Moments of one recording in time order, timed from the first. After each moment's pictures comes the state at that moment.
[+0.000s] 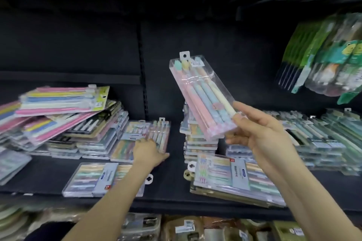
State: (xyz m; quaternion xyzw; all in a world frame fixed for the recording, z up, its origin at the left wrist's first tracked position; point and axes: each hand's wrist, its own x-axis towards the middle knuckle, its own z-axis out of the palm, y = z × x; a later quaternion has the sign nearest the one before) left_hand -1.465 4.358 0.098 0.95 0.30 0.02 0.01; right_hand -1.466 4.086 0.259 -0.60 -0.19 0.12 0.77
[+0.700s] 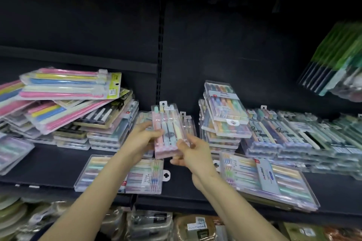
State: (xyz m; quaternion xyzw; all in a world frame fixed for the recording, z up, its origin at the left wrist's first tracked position) left_hand -1.521 4.405 0.143 0.62 0.21 0.11 0.75; right_hand -1.504 4.250 0.168 -0.72 -0.08 0.20 0.66
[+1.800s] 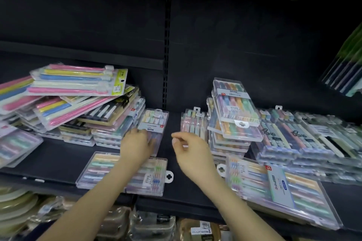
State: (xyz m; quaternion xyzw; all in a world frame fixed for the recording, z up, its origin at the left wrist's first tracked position) left_hand -1.510 4.424 0.094 0.94 0.32 0.11 0.06; right_hand -1.489 4.253 0.162 -0.84 -0.33 0.06 0.43
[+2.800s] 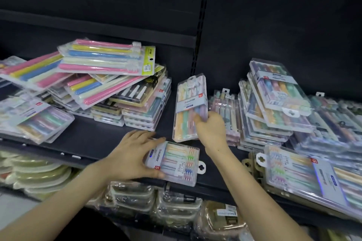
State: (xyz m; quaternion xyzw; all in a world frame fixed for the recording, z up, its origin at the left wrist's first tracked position) left_hand -1.623 4.478 0.089 0.99 0.06 -0.07 0.08; right_hand -1.471 4.326 0.129 -0.84 -0.15 0.10 0.51
